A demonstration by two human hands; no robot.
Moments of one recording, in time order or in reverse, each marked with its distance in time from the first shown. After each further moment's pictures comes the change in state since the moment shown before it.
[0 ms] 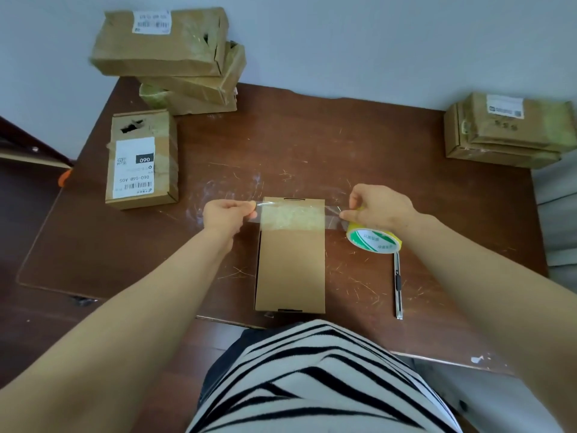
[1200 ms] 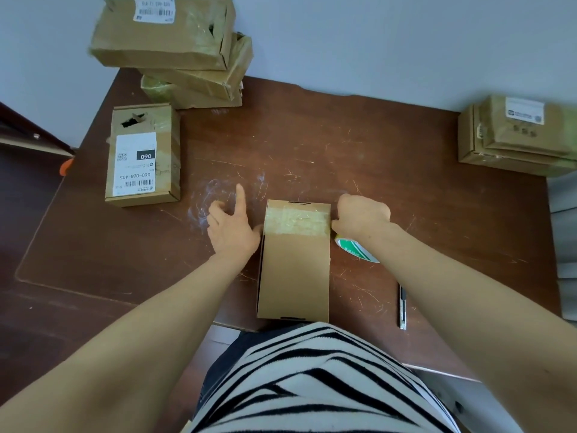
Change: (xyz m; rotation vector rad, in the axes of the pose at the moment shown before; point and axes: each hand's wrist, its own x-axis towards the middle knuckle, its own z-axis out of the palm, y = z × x) left_hand 0.011 -0.034 0.016 0.957 0.155 0.345; right_hand 0.017 -0.049 0.019 -0.274 -0.143 0.061
